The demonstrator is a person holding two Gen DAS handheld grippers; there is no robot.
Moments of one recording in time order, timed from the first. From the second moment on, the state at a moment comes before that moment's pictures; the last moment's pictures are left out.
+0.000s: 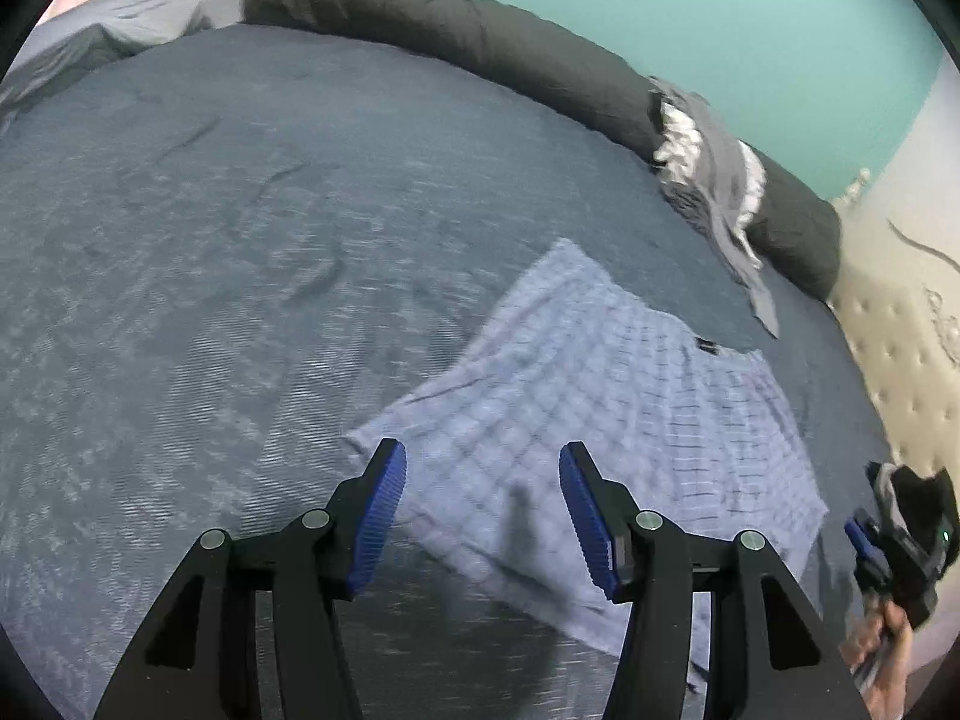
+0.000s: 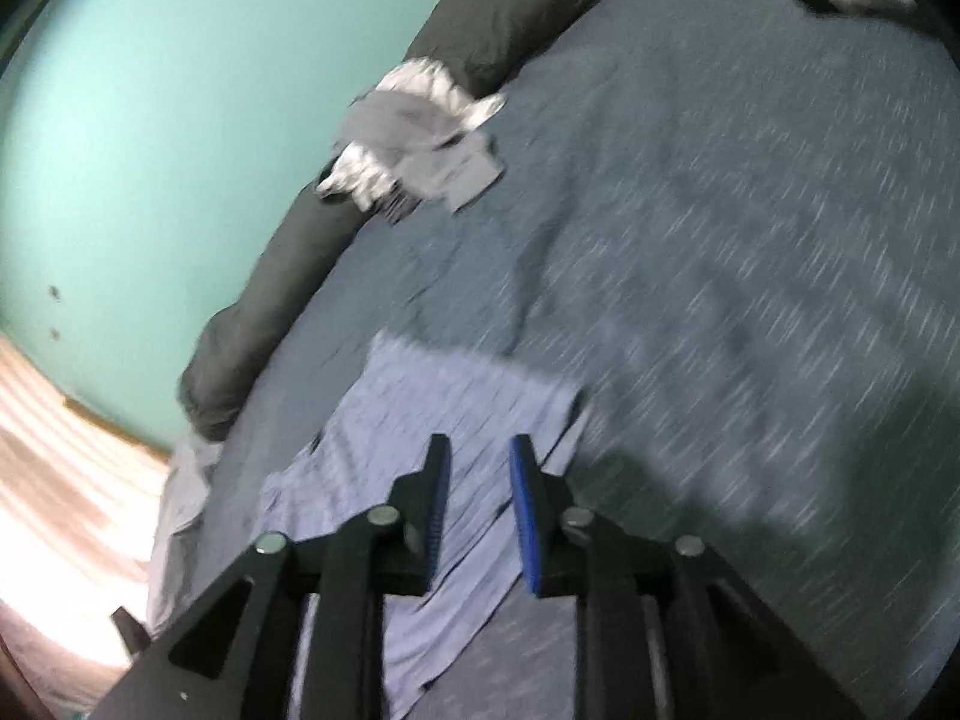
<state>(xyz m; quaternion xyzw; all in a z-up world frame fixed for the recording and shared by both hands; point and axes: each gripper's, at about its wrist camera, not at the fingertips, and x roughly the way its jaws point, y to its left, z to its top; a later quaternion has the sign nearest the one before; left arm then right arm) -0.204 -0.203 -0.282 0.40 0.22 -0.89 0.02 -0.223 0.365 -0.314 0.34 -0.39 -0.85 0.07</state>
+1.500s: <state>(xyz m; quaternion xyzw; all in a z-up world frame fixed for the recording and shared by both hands) -0.201 -0.199 -0.313 0.45 0.24 -0.86 -0.07 -0.241 0.308 -0.343 0.36 -0.41 -0.83 0.15</state>
